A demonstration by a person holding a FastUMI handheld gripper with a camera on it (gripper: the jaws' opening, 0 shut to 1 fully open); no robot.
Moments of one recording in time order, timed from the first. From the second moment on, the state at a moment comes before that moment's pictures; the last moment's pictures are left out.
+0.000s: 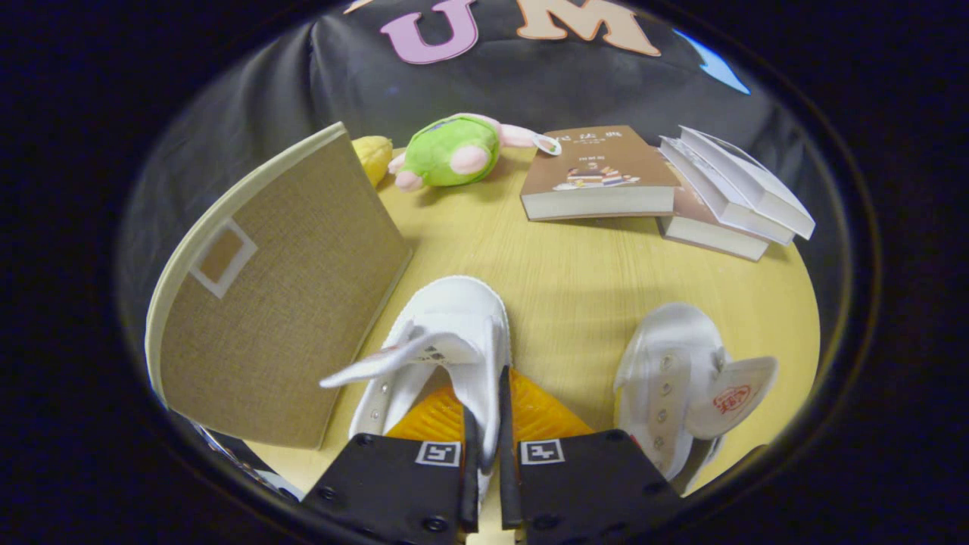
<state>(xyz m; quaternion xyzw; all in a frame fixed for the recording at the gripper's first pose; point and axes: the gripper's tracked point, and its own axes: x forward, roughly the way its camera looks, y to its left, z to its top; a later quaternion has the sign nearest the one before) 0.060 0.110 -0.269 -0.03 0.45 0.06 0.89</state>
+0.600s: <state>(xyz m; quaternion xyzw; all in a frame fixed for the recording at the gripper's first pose) 0.038 0.142 -0.256 0.11 0.49 0.08 0.86</state>
